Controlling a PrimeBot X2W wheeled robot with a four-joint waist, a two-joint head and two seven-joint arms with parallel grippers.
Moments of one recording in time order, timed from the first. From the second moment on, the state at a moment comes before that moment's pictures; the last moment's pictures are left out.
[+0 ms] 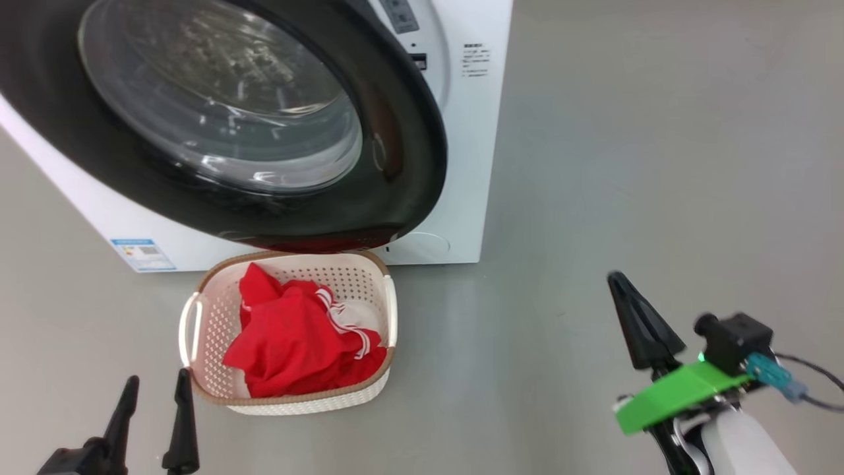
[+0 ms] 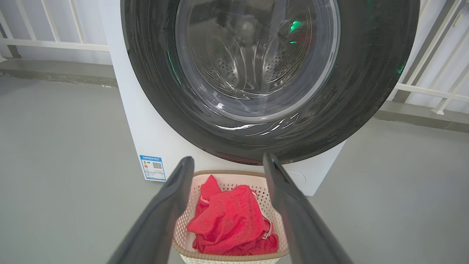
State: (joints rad) left arm 0.00 0.10 0.03 0.22 -0.29 -0.13 -0.25; right arm -0.20 -0.16 0.13 0.26 0.35 0.13 -0.25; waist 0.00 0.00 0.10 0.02
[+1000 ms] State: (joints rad) left arm -0.11 0.05 -0.07 0.20 -0.30 -0.13 -0.25; right arm -0.70 -0.13 0.27 0.53 0.38 0.13 -0.25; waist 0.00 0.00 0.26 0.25
